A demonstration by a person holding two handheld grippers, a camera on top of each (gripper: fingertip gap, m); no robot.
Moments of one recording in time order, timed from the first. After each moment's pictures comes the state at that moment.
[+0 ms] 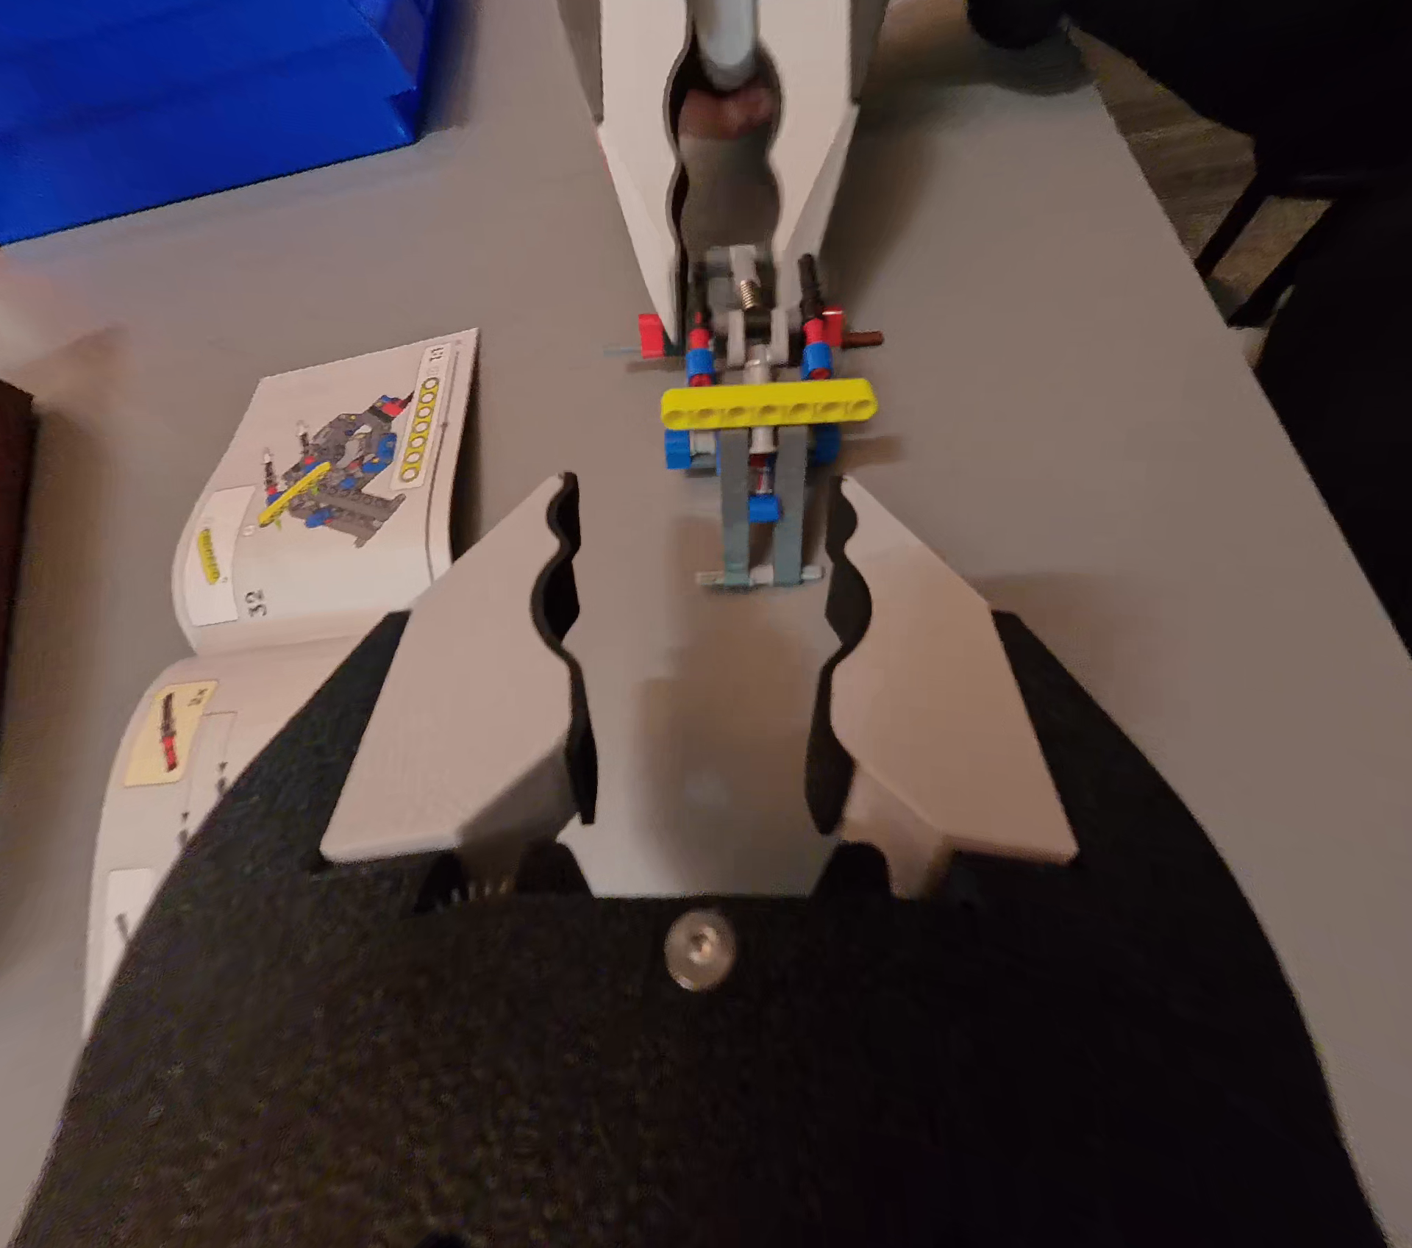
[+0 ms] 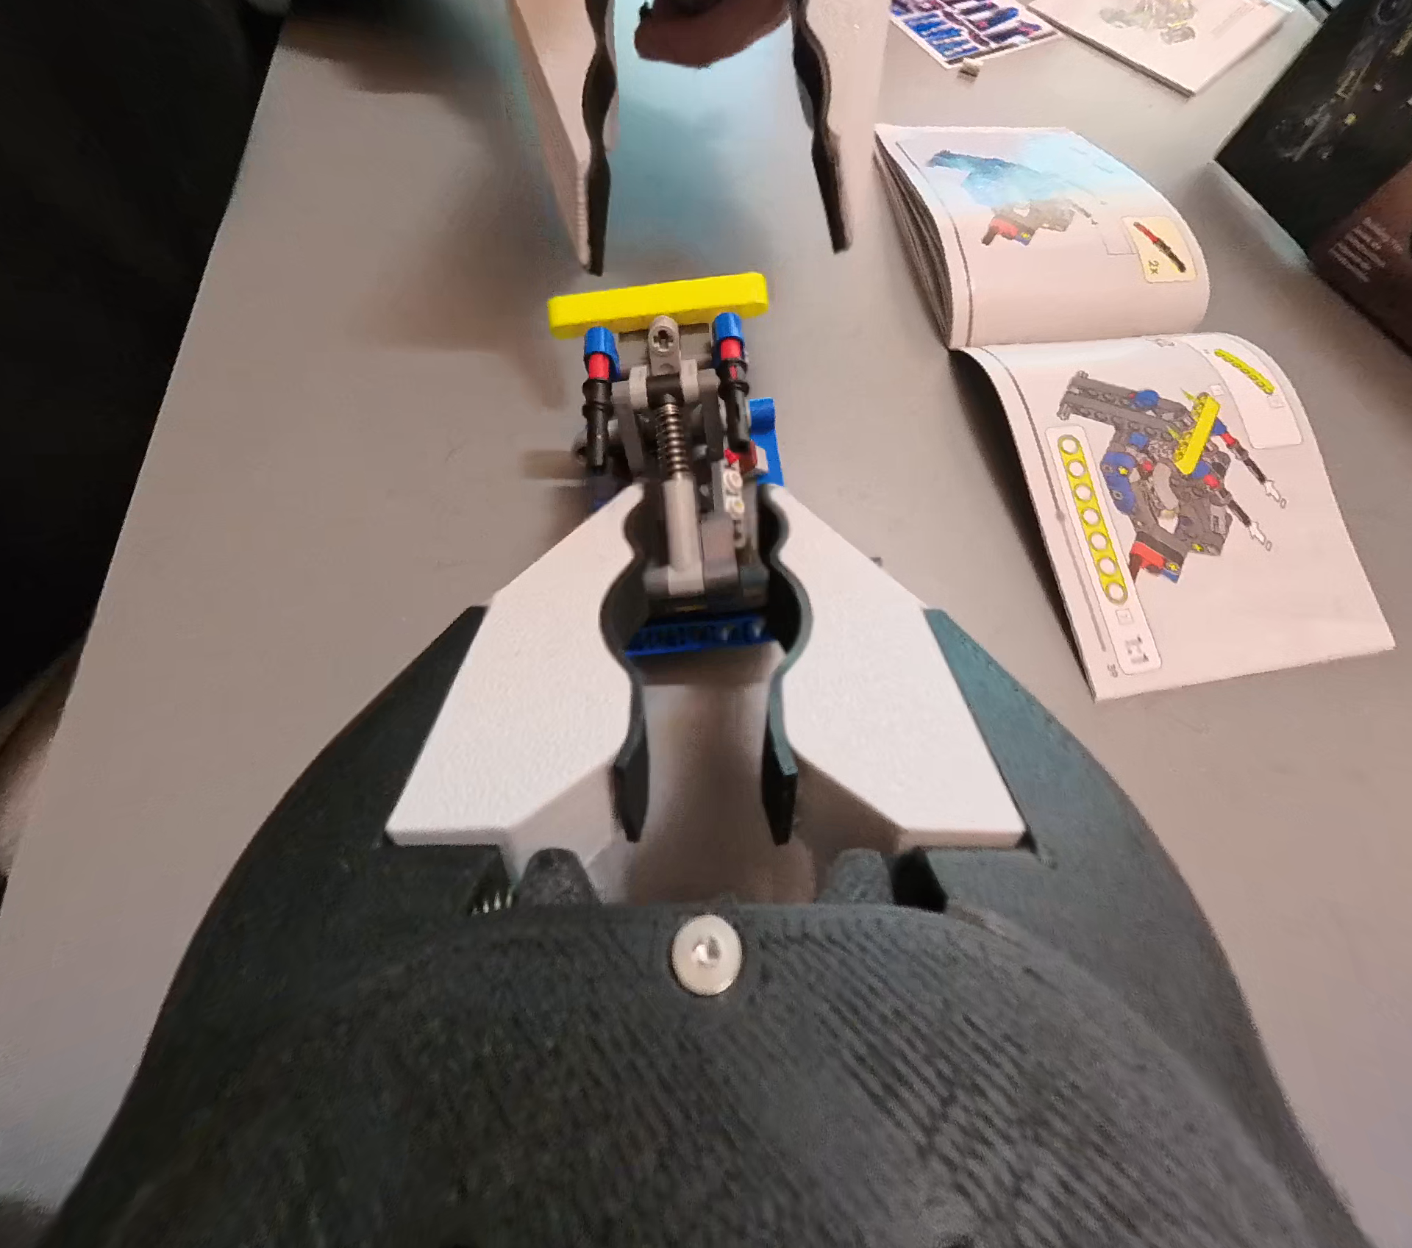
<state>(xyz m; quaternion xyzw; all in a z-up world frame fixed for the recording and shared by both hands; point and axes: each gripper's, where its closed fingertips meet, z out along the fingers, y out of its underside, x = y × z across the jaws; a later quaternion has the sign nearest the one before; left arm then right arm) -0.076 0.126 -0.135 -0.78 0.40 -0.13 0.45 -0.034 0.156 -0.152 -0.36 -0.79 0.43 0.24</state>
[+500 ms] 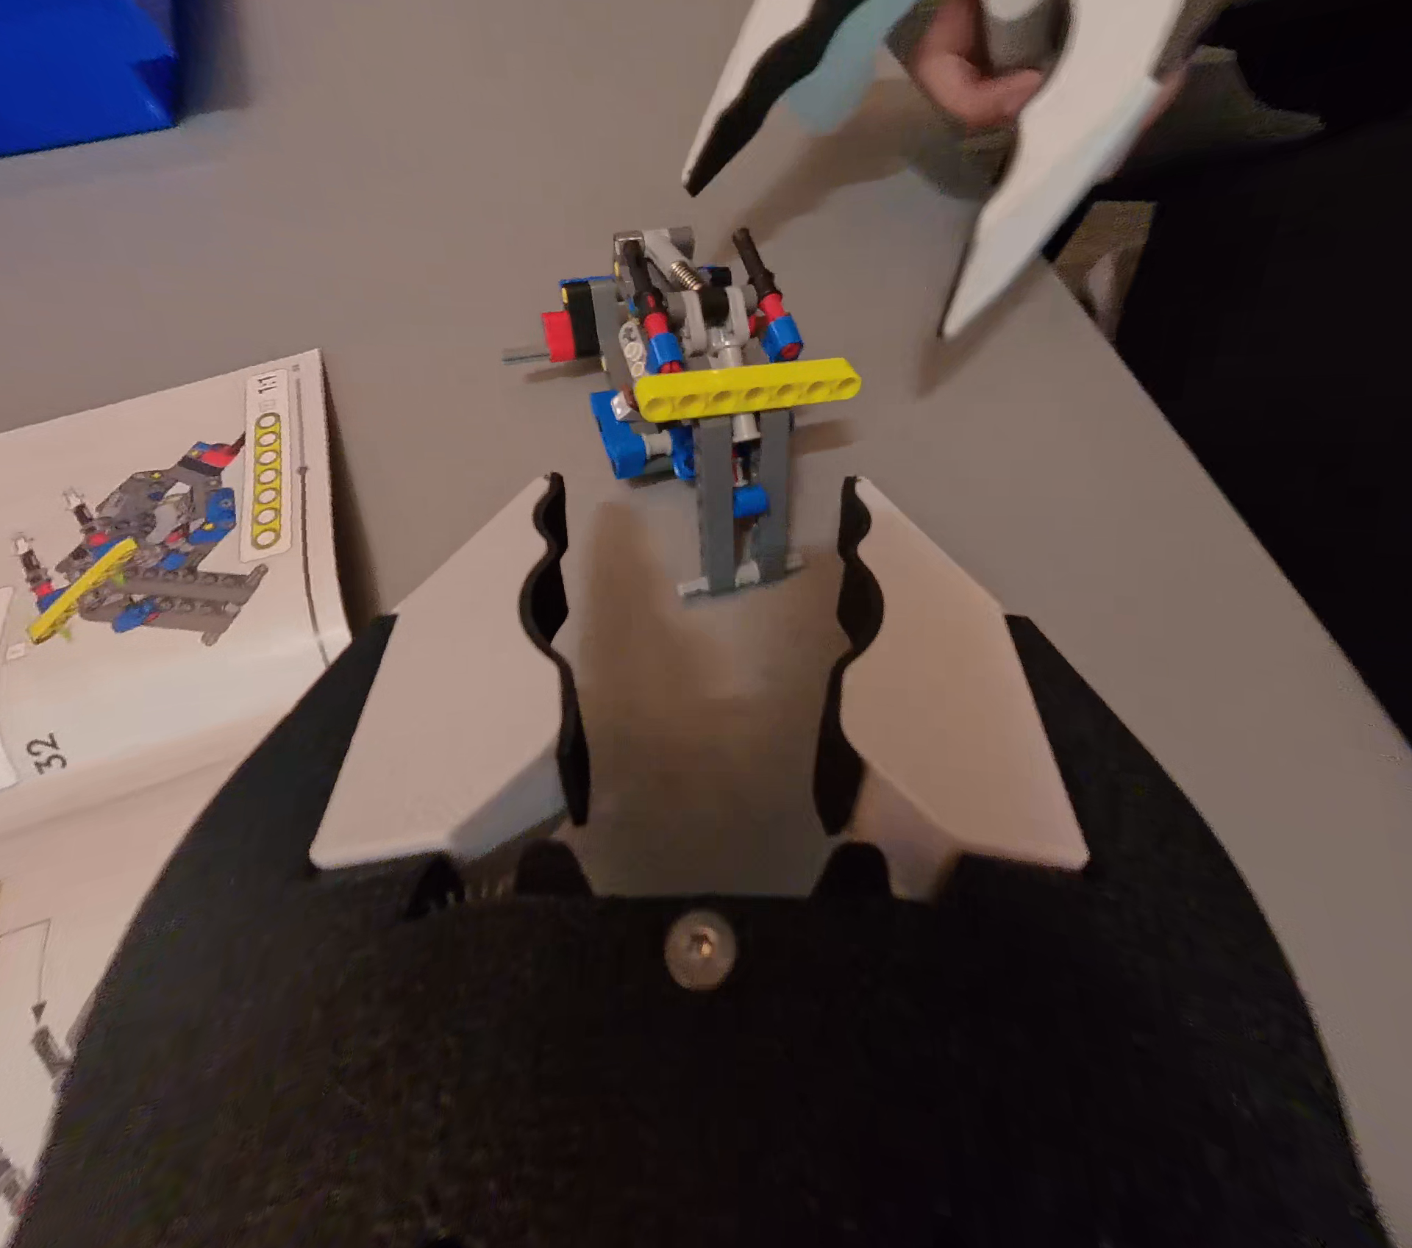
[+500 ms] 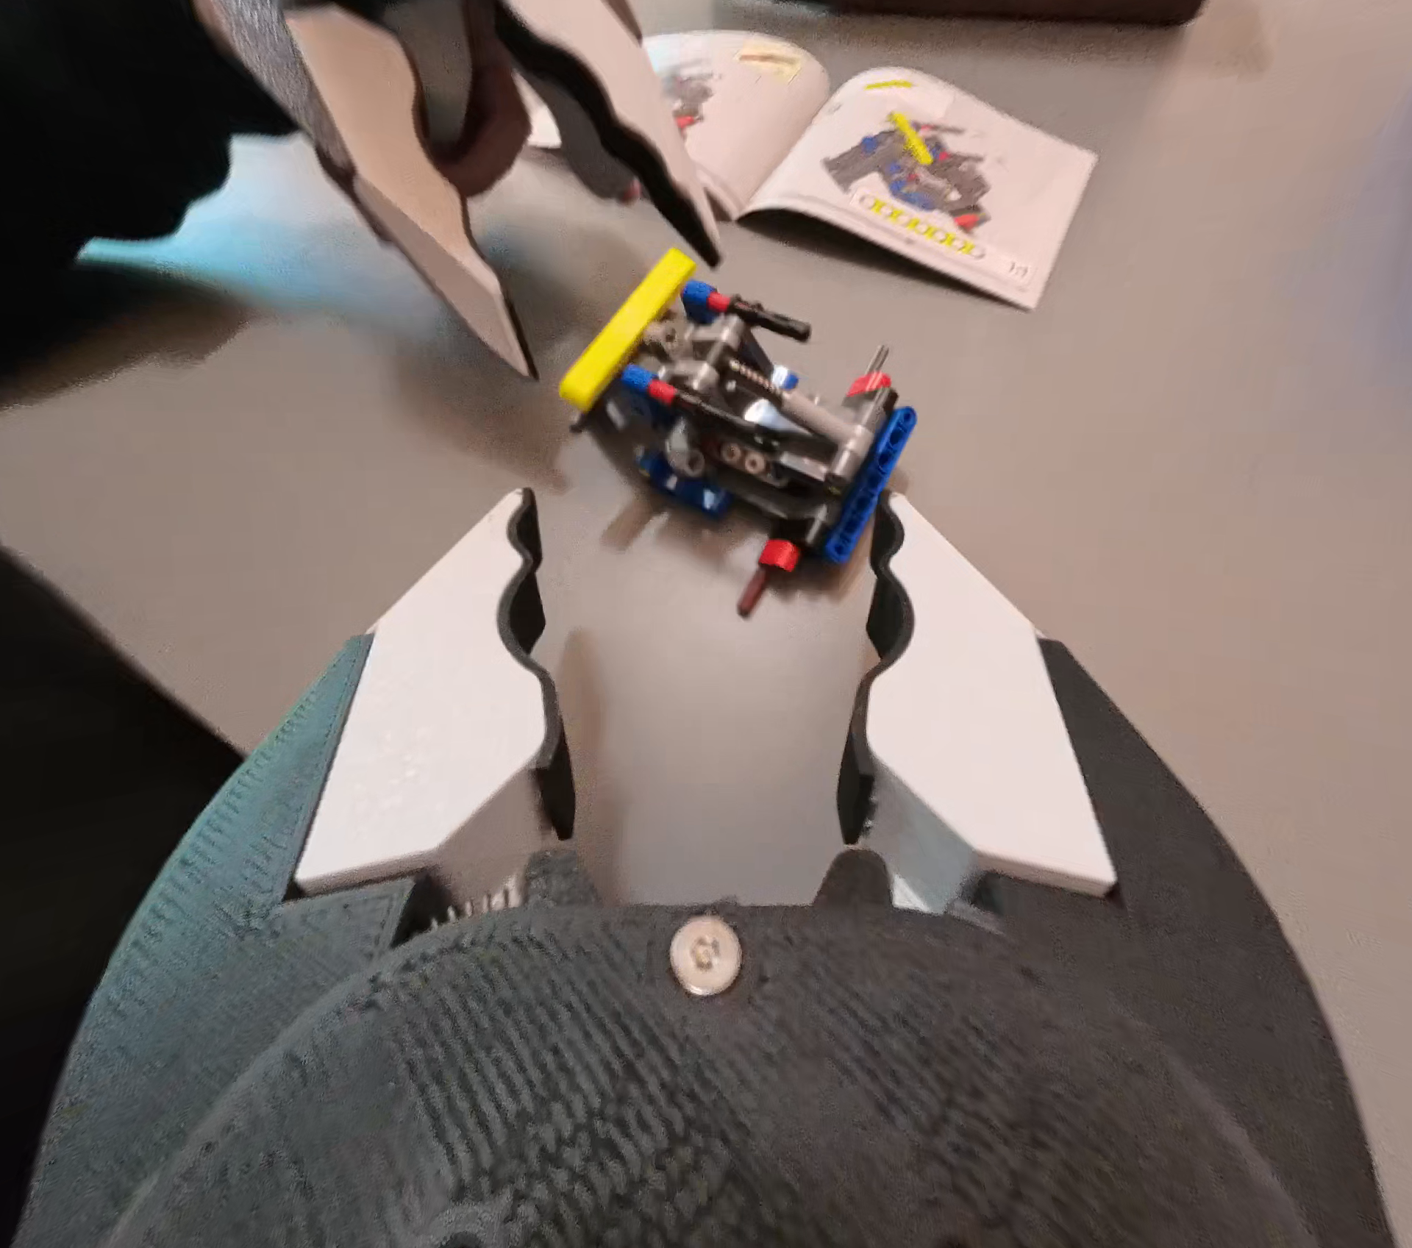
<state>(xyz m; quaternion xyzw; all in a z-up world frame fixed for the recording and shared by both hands) -0.064 0.127 -0.150 -0.75 0.46 -0.26 0.39 -0.002 0.134 -0.139 -0.70 -0.52 0.33 0.37</state>
